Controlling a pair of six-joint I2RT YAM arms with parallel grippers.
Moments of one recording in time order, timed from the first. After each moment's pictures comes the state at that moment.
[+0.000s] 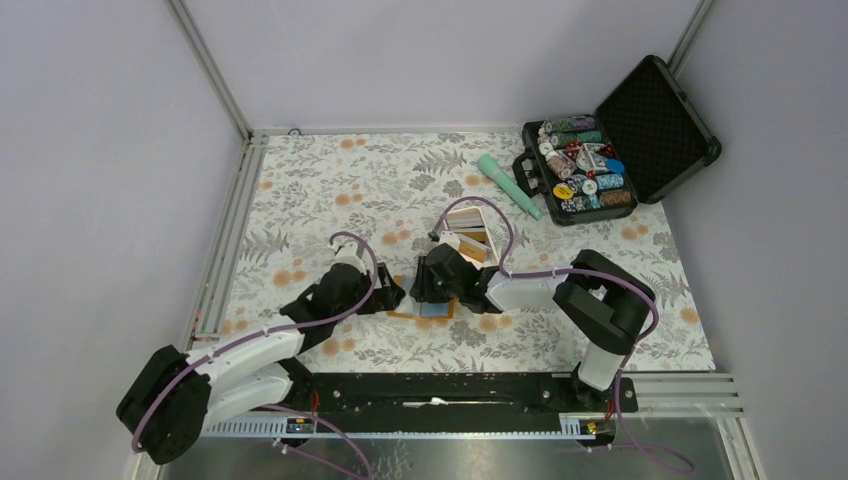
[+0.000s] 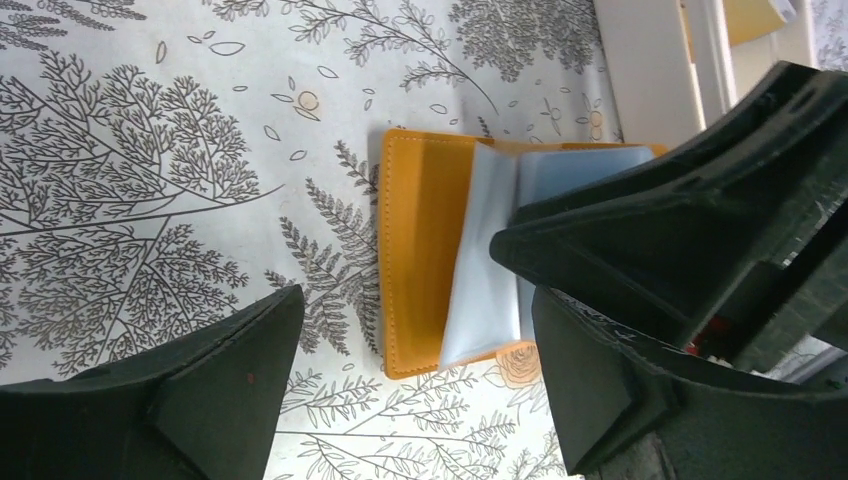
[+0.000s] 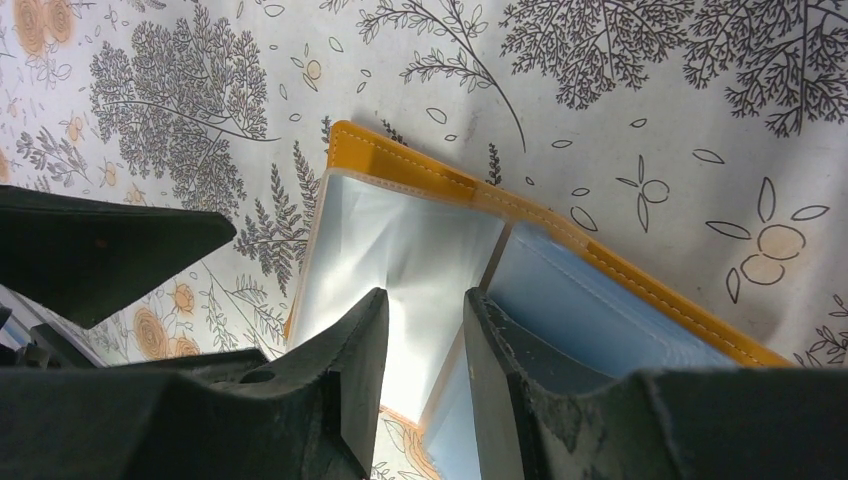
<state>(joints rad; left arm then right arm) -0.68 0.96 0.30 0.05 -0.08 -0.72 0.96 1.75 0.83 0.17 0.09 0.83</state>
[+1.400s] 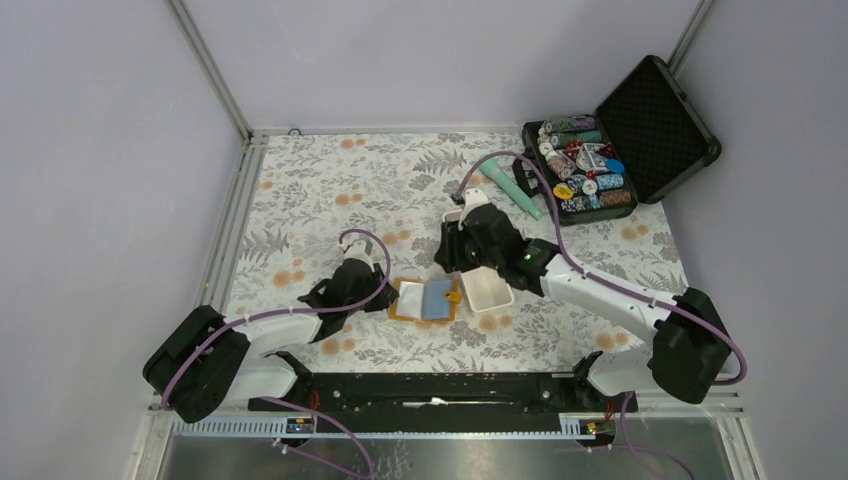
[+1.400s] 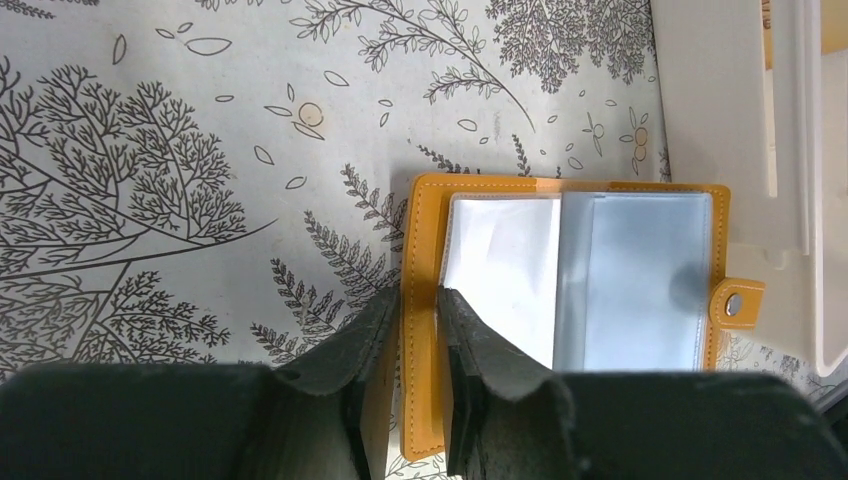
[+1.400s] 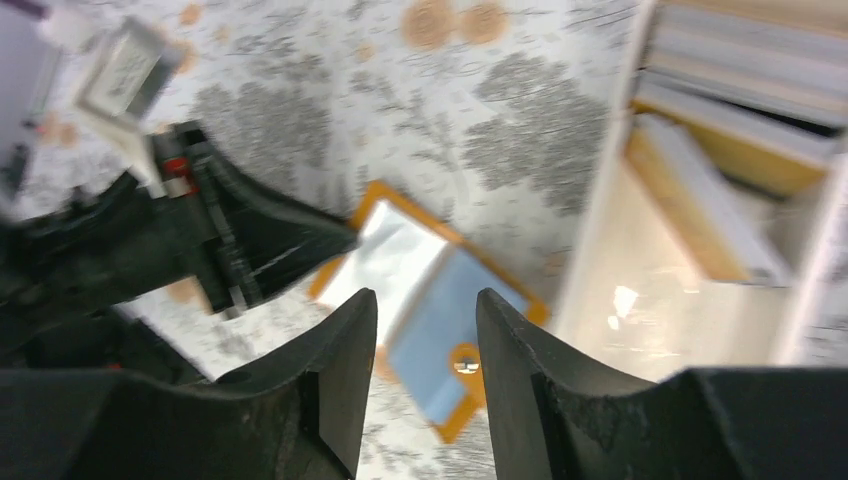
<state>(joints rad) -0.66 1.23 0.31 0.24 -0.05 -0.76 0.86 1.35 0.92 -0.18 0.02 0.51</state>
